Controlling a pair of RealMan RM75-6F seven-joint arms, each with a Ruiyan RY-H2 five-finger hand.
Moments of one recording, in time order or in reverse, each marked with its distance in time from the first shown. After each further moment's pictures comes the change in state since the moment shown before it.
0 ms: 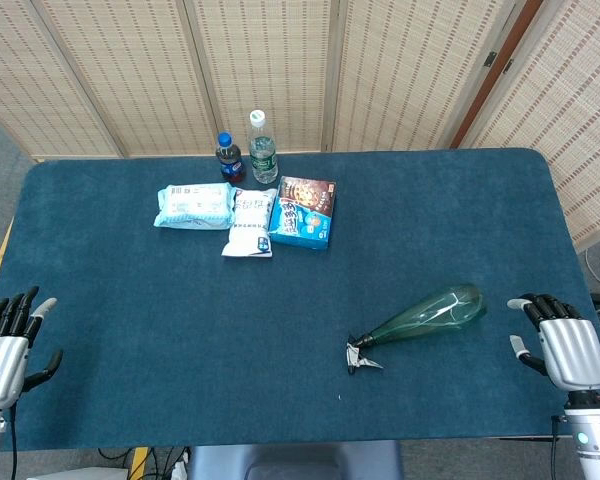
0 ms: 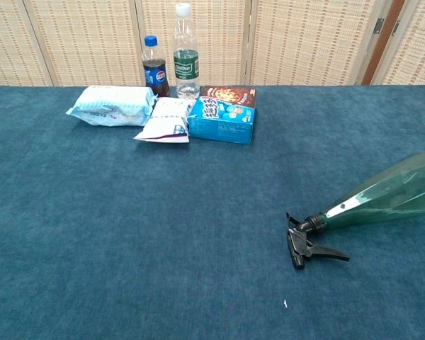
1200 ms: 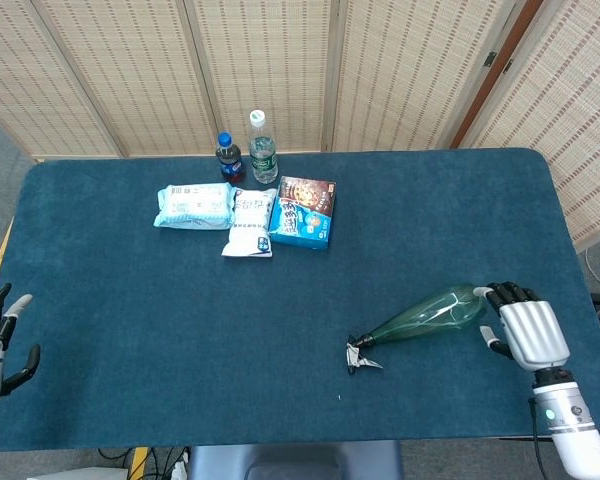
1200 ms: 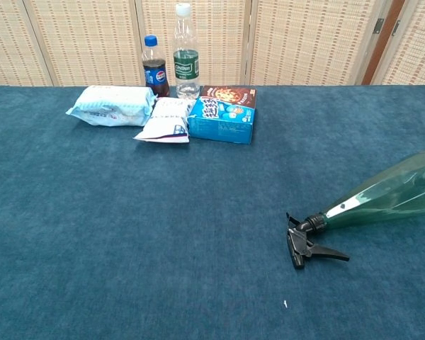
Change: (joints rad) left arm 0.041 0.063 -0.017 -0.074 0.007 0.088 -0.007; right arm 0.112 0.015 0.025 -0.107 0.060 -0.164 -0.181
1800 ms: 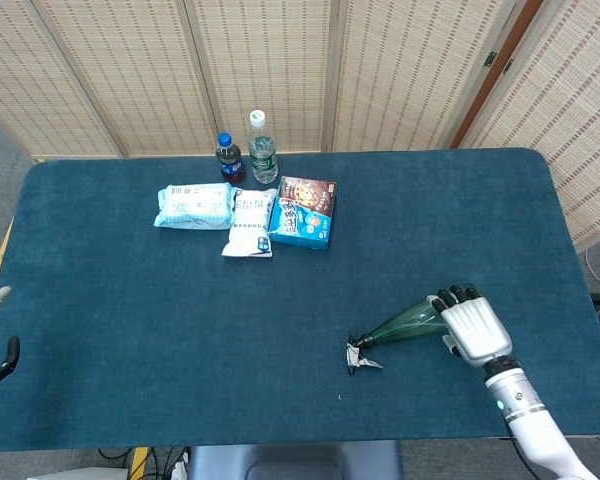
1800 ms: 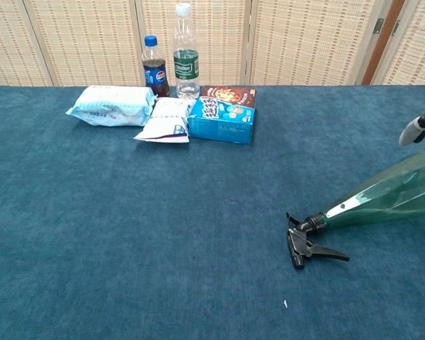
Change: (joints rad) left arm 0.006 0.057 -0.027 -0.032 -0.034 0.014 0.031; right arm 0.152 -0.007 -0.016 -0.179 0.157 -0.180 -0.454
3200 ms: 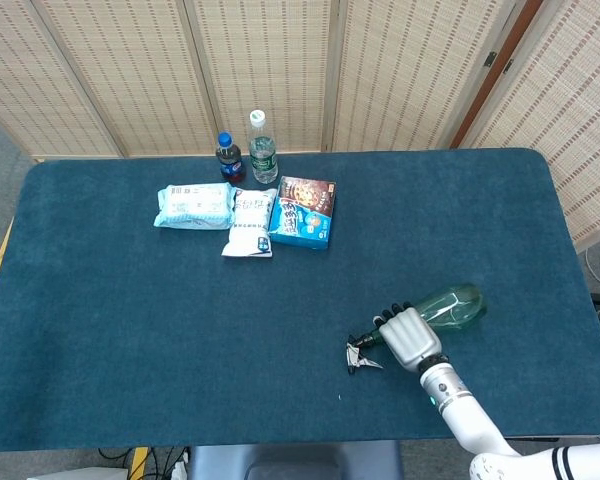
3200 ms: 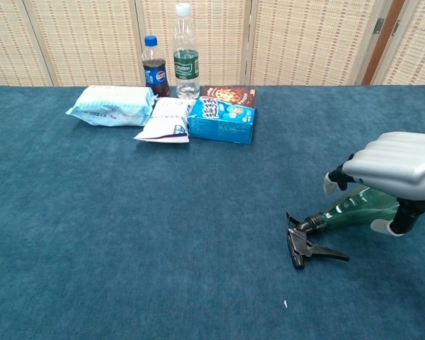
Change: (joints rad) left arm 0.045 0.044 -0.018 0.027 -0.024 0.037 -0.105; right arm 0.344 -0.183 -0.110 -0.099 0.487 -0.001 -0.428
